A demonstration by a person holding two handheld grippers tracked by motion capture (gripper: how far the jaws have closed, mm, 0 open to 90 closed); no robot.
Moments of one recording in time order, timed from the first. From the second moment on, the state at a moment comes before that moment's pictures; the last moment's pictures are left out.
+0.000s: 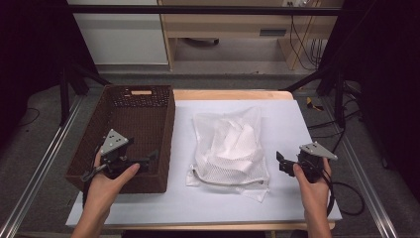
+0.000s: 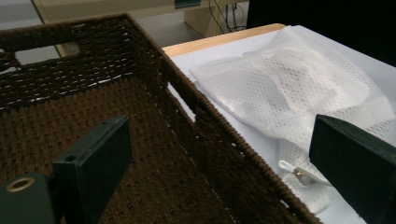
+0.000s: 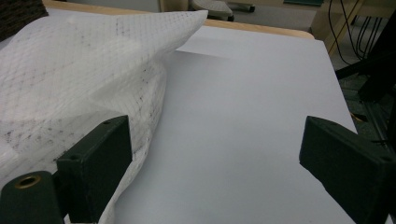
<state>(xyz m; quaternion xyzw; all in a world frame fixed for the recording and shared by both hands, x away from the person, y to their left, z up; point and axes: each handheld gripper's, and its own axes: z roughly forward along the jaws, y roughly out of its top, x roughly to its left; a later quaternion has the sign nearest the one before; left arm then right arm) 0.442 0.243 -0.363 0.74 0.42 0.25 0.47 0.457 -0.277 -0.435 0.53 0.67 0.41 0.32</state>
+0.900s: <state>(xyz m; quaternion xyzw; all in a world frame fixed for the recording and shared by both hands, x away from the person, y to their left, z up) 0.449 0.280 -0.361 0.75 0.44 0.30 0.39 0.461 -0.295 -0.456 0.55 0.68 0.37 0.30</state>
